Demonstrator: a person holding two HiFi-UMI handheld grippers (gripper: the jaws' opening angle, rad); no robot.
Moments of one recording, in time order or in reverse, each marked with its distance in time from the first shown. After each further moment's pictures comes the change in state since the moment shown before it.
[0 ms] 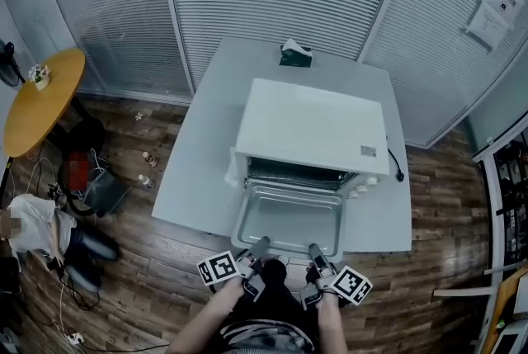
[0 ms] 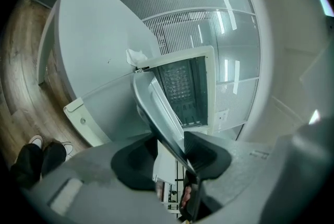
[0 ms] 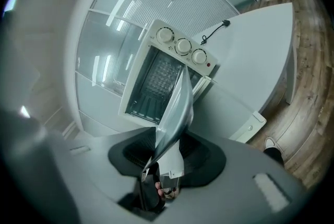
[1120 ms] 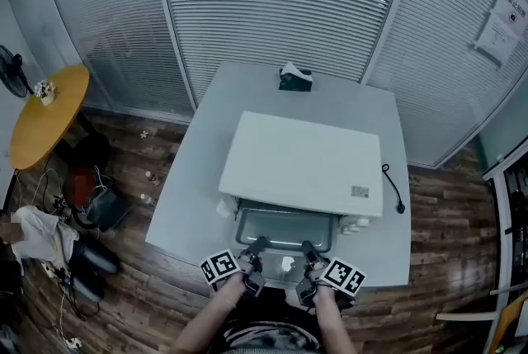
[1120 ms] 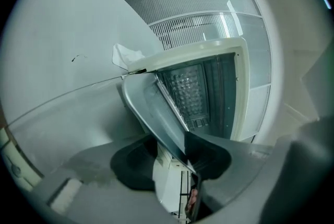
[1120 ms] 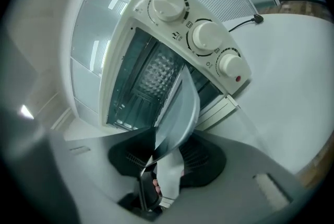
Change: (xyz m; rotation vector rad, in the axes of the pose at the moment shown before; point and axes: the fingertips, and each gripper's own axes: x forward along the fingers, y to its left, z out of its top) left arm 0.095 0.016 0.062 -0.032 -0.114 0.070; right arm 0.098 -0.009 0.076 -0.105 0.124 -0.036
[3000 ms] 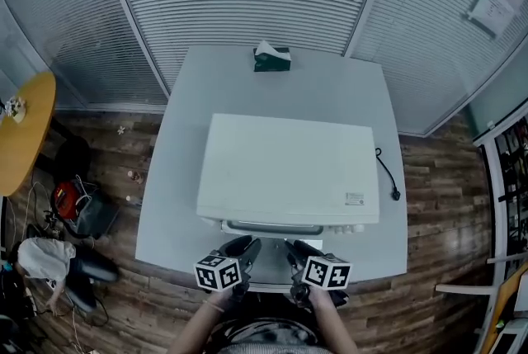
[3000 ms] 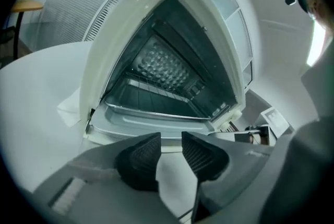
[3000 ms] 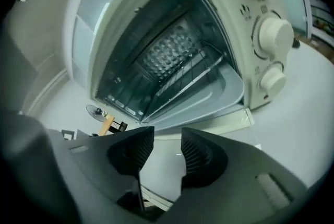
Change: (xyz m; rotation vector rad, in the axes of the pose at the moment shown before) left arm 0.030 -0.017 0.009 0.666 0.319 0.124; right arm 0.041 0.008 -0.011 -0.248 0.216 -0.110
